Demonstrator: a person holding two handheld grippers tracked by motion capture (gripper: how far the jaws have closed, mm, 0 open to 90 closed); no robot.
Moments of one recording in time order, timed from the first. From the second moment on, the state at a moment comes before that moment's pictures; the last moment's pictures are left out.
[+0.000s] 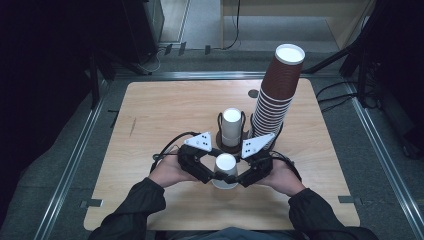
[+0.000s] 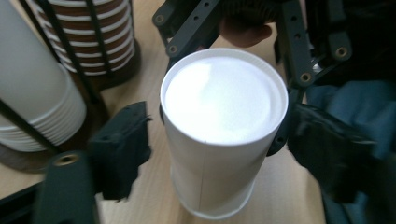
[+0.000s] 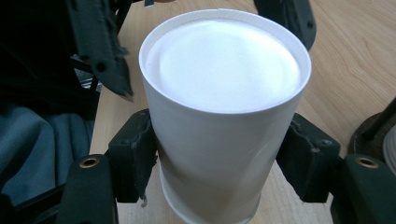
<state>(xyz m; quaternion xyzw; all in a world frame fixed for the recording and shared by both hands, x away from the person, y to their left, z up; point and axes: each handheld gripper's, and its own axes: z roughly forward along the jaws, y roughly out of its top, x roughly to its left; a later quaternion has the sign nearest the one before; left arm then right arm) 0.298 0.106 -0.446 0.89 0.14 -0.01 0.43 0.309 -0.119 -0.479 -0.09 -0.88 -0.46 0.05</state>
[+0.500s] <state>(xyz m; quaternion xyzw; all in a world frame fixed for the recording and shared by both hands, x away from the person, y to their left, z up) 0.296 0.125 -0.458 0.87 0.20 -0.02 0.46 0.315 -0.144 -0.467 -0.13 -0.83 -0.54 0.04</state>
